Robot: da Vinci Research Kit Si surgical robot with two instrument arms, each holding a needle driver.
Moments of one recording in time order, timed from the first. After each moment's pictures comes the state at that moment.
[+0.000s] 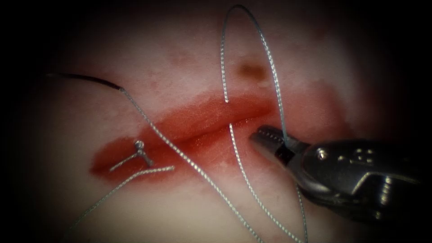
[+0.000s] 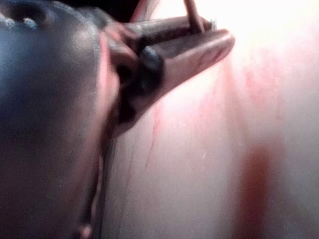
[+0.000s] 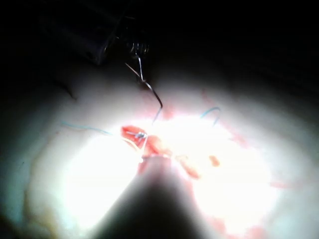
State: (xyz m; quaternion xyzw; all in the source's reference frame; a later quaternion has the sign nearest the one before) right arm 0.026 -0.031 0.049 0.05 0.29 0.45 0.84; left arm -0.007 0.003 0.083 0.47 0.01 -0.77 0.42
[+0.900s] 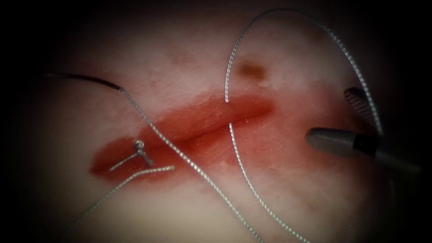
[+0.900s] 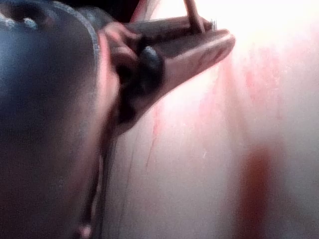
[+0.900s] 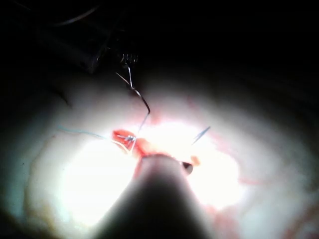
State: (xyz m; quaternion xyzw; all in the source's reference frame) right arm 0.018 -0.027 0.042 0.02 0.30 0.46 0.83; left arm -0.007 0.003 0.083 0.48 0.02 -0.77 0.43
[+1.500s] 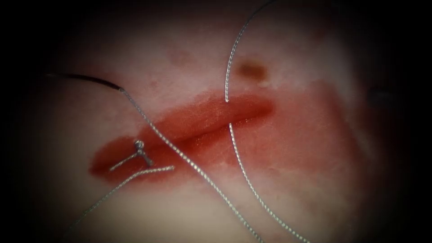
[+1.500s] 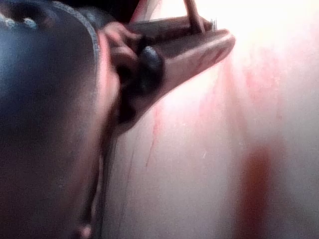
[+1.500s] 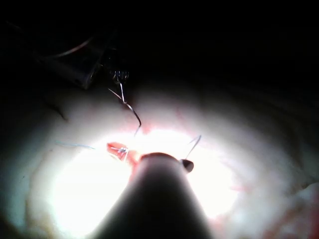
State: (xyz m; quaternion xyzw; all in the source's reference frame) right arm 0.015 -0.022 0.037 -0.05 0.37 0.49 0.79; left arm -0.007 0.003 0.083 0.48 0.02 -0.77 0.43
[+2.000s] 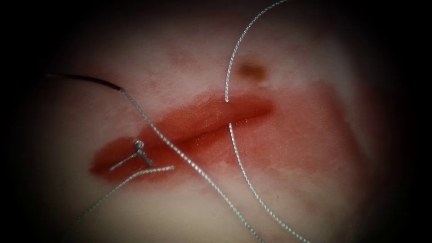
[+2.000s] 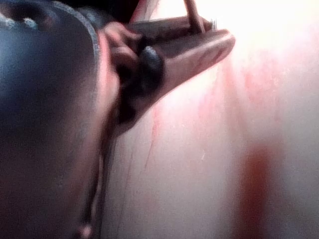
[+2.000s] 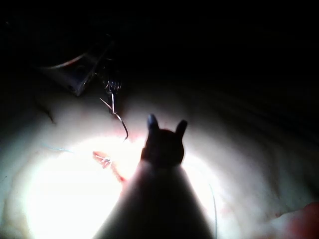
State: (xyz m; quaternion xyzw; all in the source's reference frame) right arm 0.019 -0.018 0.033 0.05 0.58 0.24 0.78; left arm -0.007 0.003 0.083 0.48 0.01 -0.77 0.43
